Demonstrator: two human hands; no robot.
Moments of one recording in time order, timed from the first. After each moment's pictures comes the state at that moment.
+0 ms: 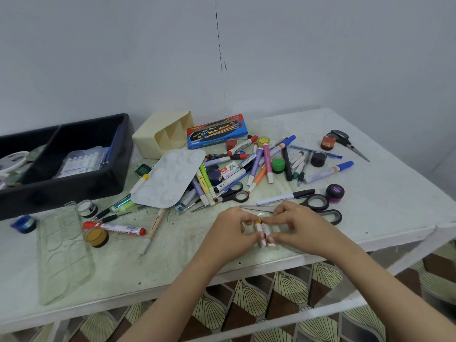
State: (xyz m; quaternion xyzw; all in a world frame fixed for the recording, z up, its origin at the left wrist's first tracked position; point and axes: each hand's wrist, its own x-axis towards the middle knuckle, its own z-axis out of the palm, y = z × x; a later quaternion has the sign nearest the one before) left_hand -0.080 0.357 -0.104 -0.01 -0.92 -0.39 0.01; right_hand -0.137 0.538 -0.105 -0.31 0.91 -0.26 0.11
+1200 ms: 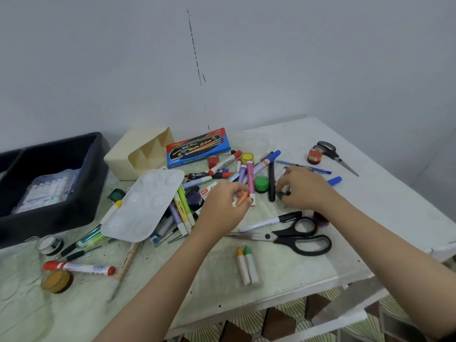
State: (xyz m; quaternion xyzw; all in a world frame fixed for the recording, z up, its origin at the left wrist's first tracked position) left_hand -0.181 0.367 -0.081 -0.05 -0.93 -0.35 0.12; right_hand -0.257 0.556 -0.069 -0.22 0.97 -0.10 0.04
